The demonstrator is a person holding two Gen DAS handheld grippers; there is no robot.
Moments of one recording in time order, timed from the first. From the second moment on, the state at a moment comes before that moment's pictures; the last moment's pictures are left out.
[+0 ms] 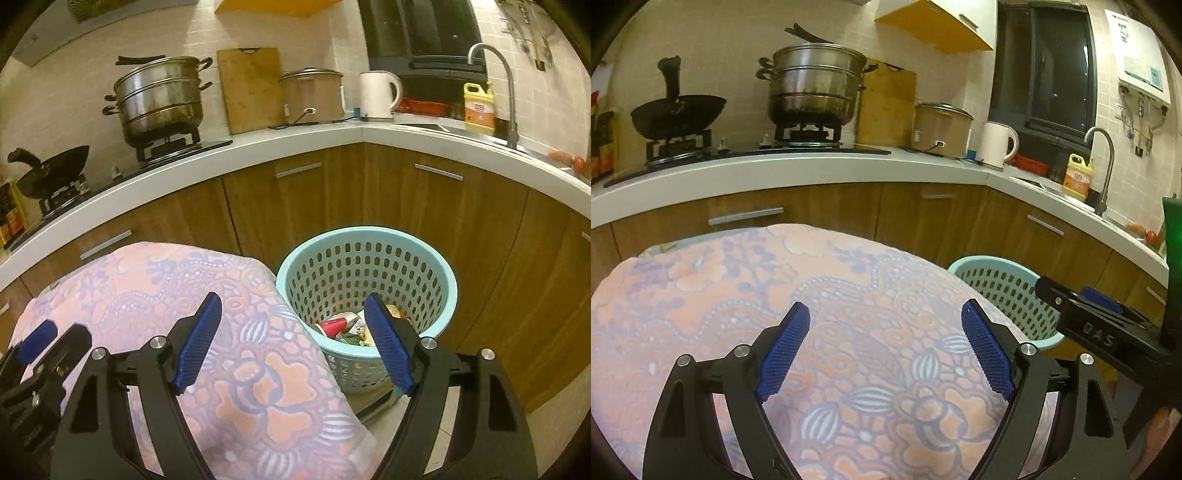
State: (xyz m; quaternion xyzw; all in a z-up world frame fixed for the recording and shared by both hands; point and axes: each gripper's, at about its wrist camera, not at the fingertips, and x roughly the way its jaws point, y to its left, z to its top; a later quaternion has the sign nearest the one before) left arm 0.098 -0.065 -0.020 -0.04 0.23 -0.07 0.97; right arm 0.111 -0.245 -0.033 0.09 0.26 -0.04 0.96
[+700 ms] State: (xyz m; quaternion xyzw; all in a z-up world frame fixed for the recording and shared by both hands) left arm 0.097 -0.067 -0.021 -0.04 0.23 -0.08 0.97; right arm 0.086 -0.229 -0.031 0.05 0.19 -0.07 0.98
